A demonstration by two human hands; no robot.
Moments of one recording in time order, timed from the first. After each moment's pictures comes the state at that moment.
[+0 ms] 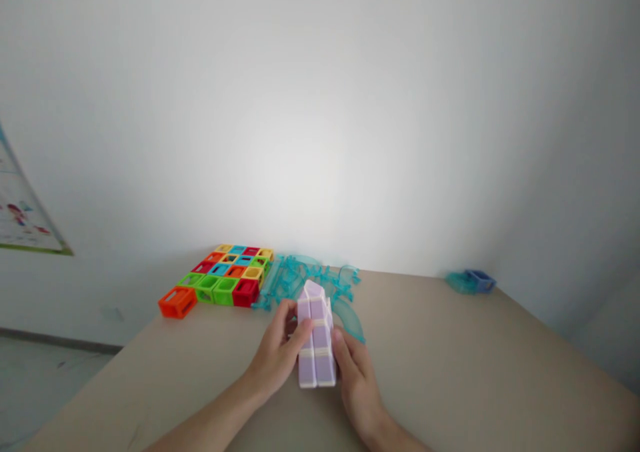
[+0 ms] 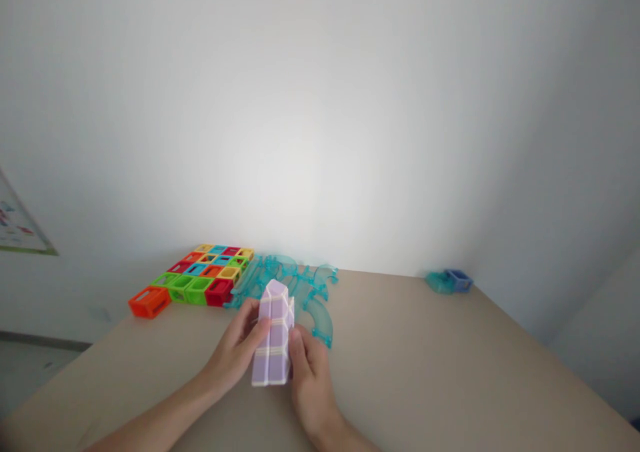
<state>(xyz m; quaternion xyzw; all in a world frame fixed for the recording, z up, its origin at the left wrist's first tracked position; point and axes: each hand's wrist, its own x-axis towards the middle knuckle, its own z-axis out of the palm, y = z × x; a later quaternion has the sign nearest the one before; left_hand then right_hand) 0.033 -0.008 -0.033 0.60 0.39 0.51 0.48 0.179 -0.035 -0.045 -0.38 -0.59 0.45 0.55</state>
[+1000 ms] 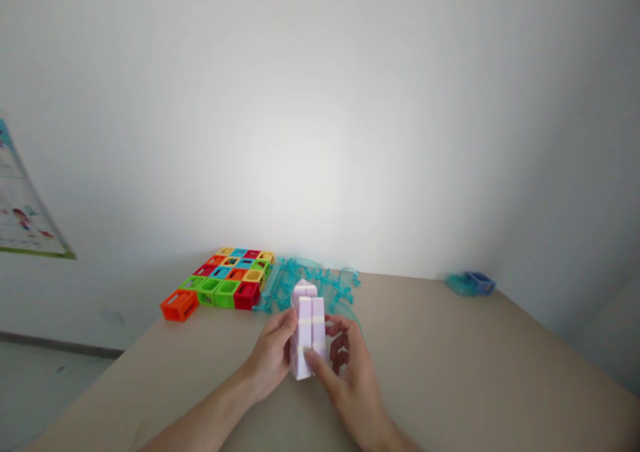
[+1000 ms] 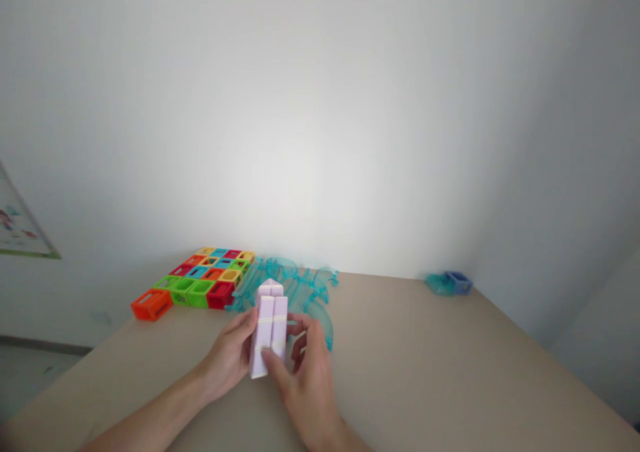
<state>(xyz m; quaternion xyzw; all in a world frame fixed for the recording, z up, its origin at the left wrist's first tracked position) 0.036 -0.003 -0.033 0.39 0.29 0.54 0.69 0.178 -0.039 -0.048 -0.46 -0.64 0.28 0.54</state>
